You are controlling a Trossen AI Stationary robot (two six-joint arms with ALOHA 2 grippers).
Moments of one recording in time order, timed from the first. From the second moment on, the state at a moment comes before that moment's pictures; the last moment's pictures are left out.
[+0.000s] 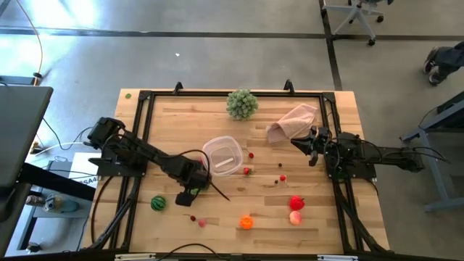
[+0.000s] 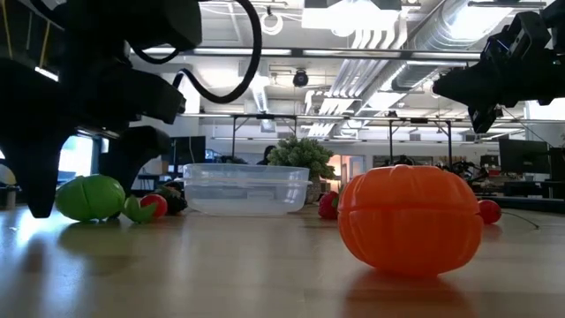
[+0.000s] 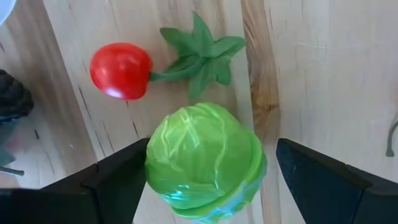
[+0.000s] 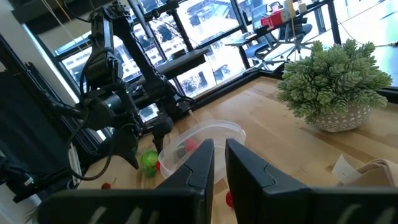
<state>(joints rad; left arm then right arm) -0.20 1.69 0.90 -0.67 0.06 -0.14 -0.08 0.04 0.01 0.03 0.13 0.42</state>
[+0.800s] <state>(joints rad) -0.20 1.69 0.90 -0.65 0.02 -0.13 -0.08 0.04 0.01 0.03 0.13 0.42</state>
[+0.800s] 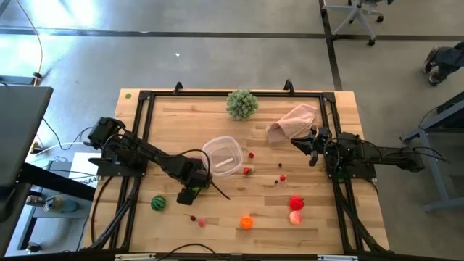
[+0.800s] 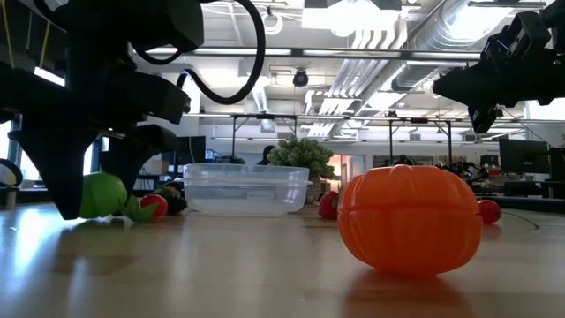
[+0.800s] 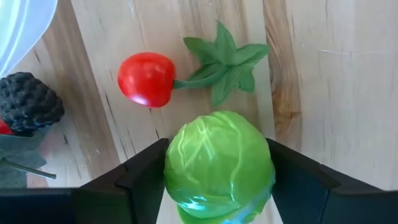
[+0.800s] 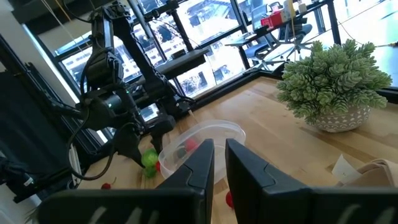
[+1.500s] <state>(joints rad) -0.20 1.69 0.90 -0.66 0.05 -0.13 -0.08 0.04 0.01 0.03 0.13 0.42</state>
